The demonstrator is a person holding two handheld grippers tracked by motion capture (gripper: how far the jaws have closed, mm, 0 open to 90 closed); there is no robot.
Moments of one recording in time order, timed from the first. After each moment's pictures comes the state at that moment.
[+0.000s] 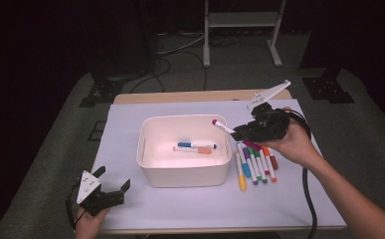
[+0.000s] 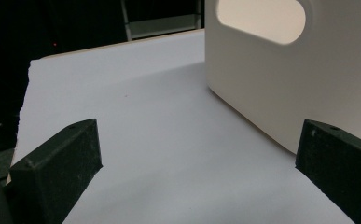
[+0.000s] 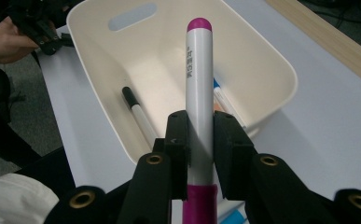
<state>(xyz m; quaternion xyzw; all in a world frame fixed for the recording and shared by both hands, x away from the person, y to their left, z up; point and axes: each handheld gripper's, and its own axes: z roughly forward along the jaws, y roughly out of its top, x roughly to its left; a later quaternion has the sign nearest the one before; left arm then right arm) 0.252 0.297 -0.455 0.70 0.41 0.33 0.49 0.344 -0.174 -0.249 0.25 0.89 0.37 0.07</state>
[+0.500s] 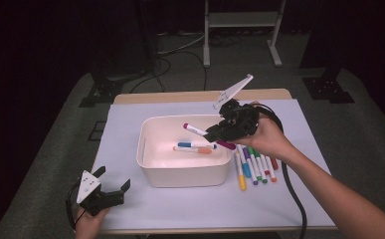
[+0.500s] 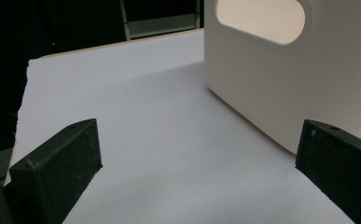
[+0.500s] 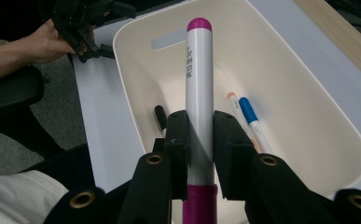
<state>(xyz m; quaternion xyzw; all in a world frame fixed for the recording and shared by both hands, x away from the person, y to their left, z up) 0.252 0.298 -0.455 0.70 0.41 0.33 0.49 0.347 -0.110 -0.236 0.18 0.91 0.36 0.04</state>
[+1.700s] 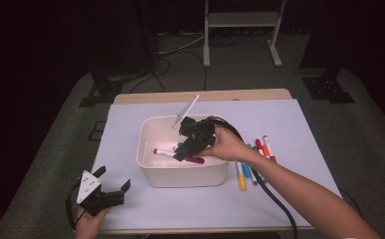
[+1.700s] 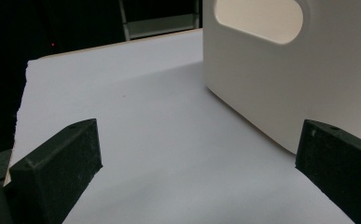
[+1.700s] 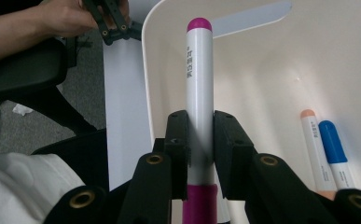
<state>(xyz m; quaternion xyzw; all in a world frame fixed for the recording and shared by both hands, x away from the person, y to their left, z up) 0.252 0.298 -0.455 0.70 0.41 0.33 0.49 0.366 -0.025 -0.293 0.12 0.94 0.31 -0.06</state>
